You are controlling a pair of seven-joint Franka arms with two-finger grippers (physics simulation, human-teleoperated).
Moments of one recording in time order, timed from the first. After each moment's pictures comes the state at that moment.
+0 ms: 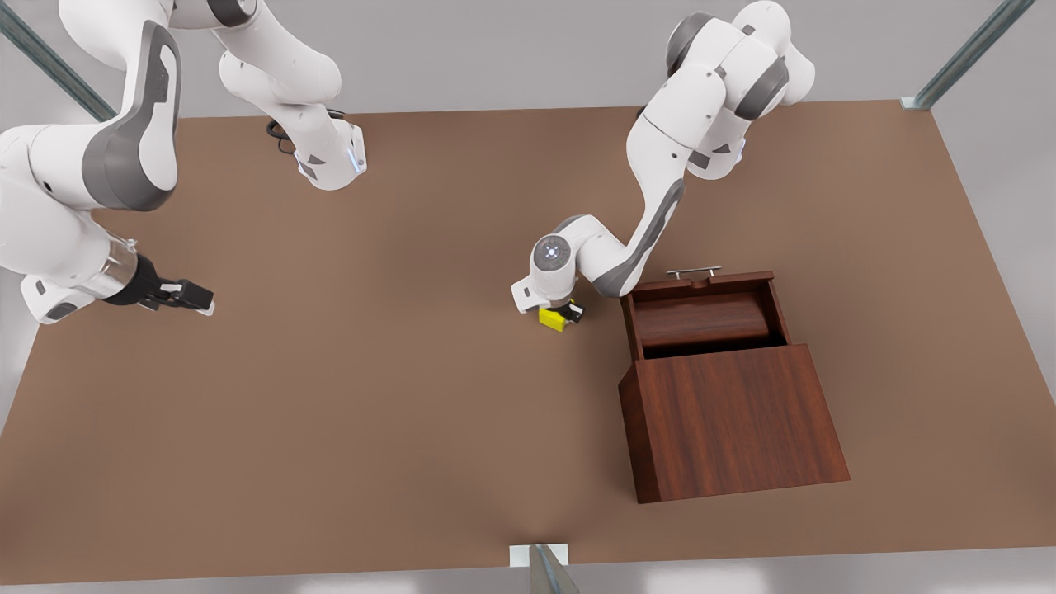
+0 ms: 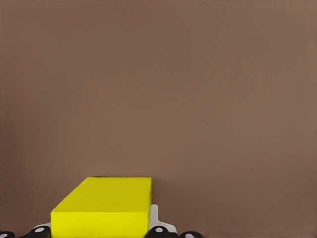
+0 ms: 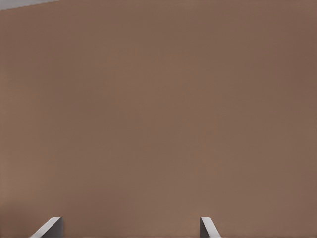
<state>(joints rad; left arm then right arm) -0.65 0.69 -0.15 -1.74 0.19 2.35 -0.42 -0.12 0.15 0.08 -1.46 0.03 1.56 0.10</state>
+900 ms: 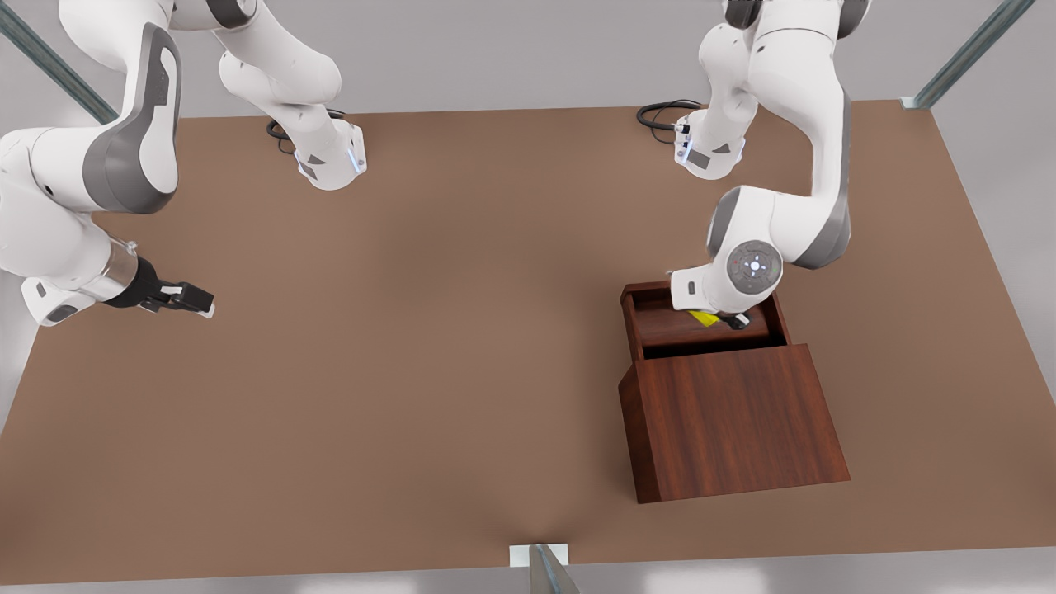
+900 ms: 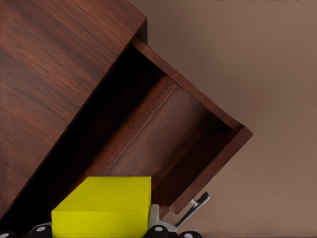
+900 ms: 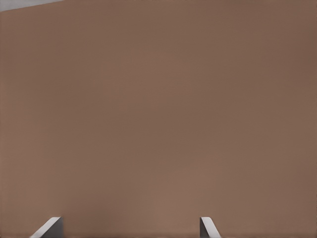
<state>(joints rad) -0.64 0.32 0.34 -1.68 -0.02 1.72 0.53 -0.12 0.16 0.08 -1.46 0.03 1.56 0.10</state>
